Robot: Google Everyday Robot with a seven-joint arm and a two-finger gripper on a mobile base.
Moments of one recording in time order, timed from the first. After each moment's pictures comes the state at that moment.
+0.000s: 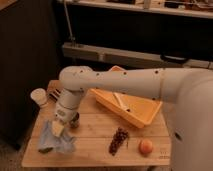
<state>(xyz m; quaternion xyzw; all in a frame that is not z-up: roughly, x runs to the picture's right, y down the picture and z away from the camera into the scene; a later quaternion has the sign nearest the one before) -0.215 0.175 0.599 -0.55 -0.12 0.20 0.80</state>
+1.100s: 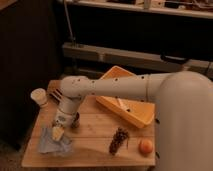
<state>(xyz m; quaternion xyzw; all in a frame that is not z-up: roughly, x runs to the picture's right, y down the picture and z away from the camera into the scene) -0.220 0.207 0.642 -0.56 -0.14 0.16 0.80</state>
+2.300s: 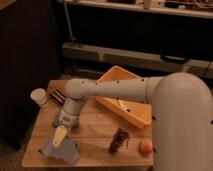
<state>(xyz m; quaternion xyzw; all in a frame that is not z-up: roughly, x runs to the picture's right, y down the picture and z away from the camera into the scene) -0.209 0.217 0.664 -0.58 -0.13 0.18 0.78</state>
